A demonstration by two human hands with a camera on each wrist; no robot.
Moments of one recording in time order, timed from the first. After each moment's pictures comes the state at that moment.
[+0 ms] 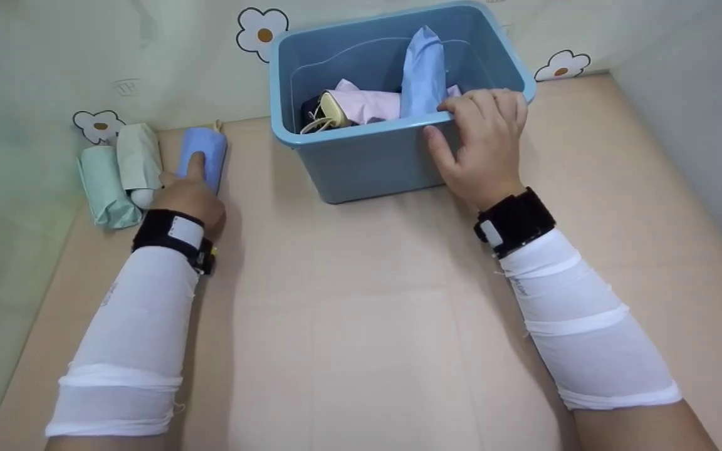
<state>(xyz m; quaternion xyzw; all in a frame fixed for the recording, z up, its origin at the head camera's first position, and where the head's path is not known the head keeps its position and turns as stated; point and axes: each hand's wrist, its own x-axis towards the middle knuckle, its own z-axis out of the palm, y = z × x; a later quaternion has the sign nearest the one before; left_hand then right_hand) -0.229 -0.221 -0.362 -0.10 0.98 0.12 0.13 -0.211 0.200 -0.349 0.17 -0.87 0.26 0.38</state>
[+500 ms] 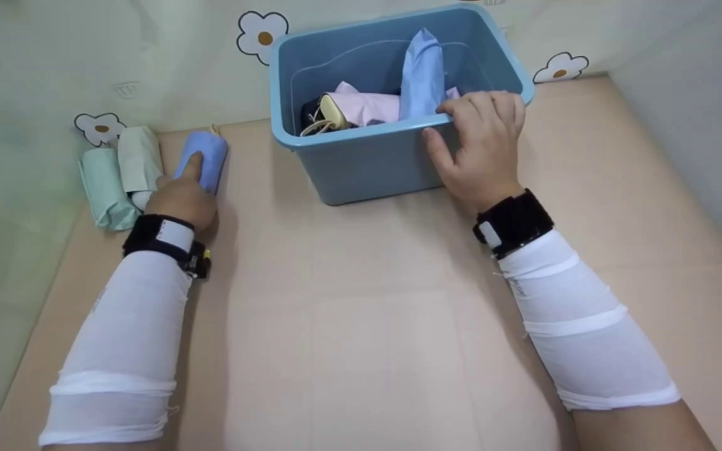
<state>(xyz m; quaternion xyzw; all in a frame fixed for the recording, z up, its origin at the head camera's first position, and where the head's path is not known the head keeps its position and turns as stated) -0.233 -0.234 -0.364 -0.09 0.98 0.15 0.12 -0.212 0.200 -0.350 0.17 -0.86 0.26 0.39</state>
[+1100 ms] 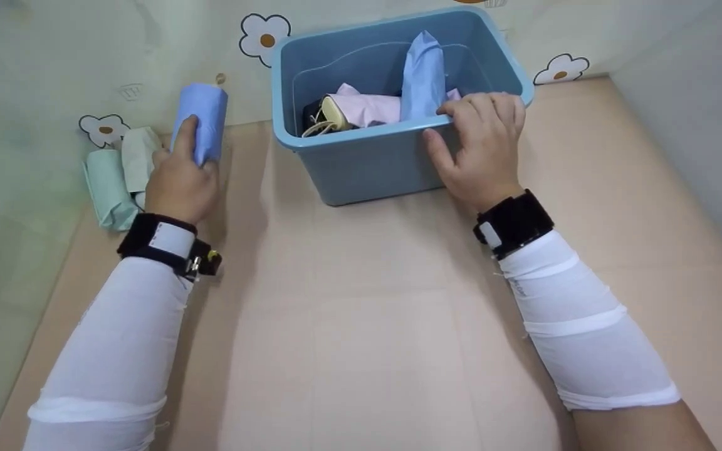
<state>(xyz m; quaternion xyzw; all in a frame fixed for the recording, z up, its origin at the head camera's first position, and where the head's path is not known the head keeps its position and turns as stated) -0.217 -0.203 -0.327 -0.07 0.97 0.25 -0.05 -0.210 0.200 -0.349 0.16 -0.87 0.26 0.38</state>
